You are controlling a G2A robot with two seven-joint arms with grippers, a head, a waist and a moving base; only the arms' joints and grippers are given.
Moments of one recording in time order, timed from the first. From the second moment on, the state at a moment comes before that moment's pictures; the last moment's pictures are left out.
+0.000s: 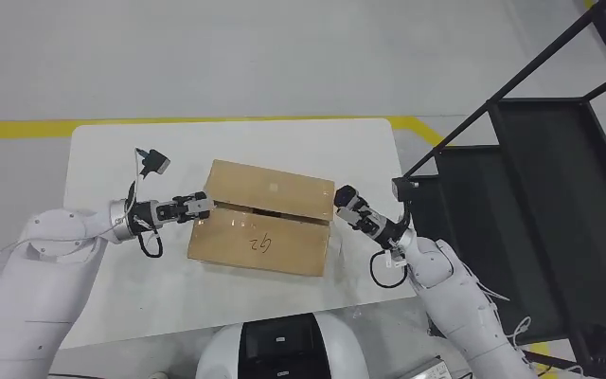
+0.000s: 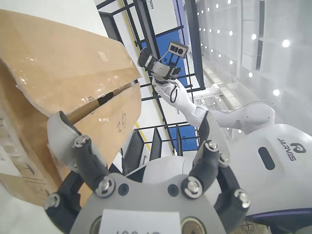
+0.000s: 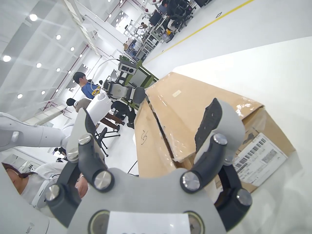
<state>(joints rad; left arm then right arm) 1.12 -0.93 -1.29 -1.49 -0.35 -0.36 -1.19 -1.48 -1.13 1.32 -1.51 -0.14 -0.88 0.31</state>
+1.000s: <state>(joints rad) 1.04 -0.95 -1.19 -1.41 -0.28 -0.39 -1.19 -1.80 -1.11 1.31 -1.65 -0.07 -0.75 0.42</state>
